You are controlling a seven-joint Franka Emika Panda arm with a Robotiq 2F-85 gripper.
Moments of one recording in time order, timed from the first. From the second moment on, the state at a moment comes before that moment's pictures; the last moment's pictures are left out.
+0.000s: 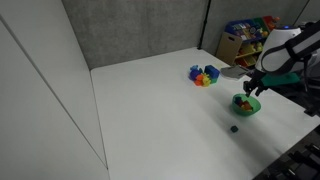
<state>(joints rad) 0.01 0.42 -0.27 -2.26 -0.01 2.63 0.23</state>
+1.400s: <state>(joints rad) -0.06 -0.06 -0.10 -2.31 -0.02 2.17 -0.04</state>
